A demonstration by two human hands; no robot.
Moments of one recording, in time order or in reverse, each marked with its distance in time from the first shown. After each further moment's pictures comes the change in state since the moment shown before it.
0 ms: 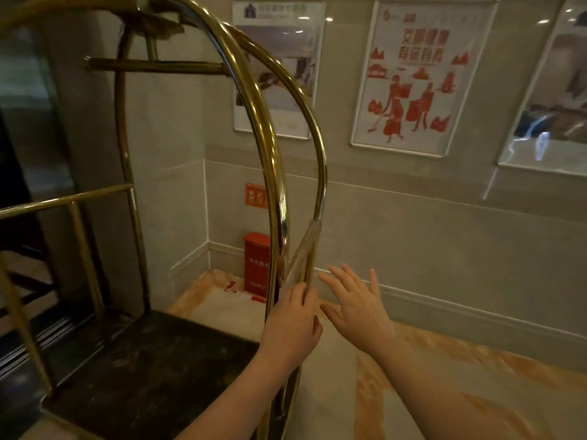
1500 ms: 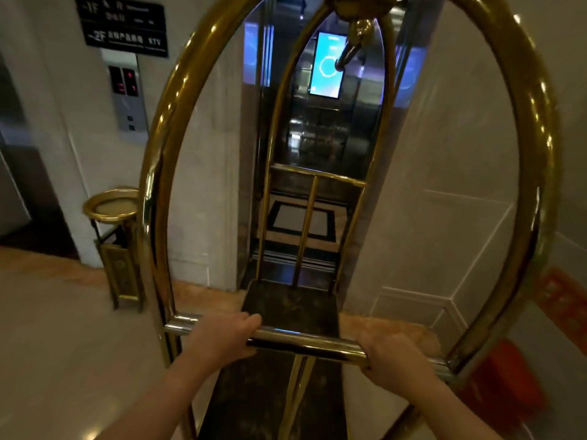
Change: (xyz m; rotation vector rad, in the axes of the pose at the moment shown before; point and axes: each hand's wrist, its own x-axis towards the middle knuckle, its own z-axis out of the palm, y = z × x) left_hand 0.185 -0.066 0.147 0.816 -0.156 -1.127; right_hand 0.425 0.191 0.273 0.274 -0.332 -1.381
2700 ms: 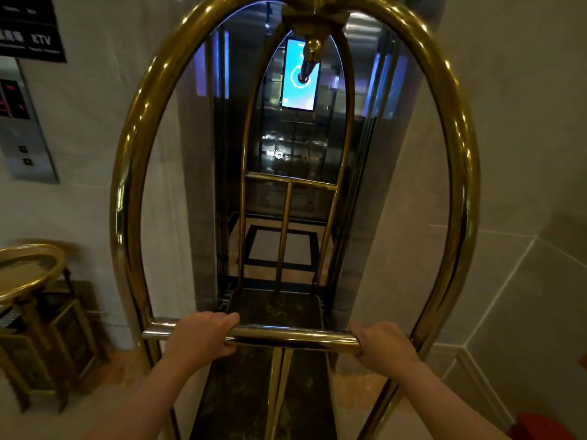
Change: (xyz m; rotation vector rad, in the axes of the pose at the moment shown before) left_hand 0.370 -0.169 0.109 0.024 -0.039 -0.050; right_hand 0.340 0.212 -0.003 -0.068 0.030 0.118
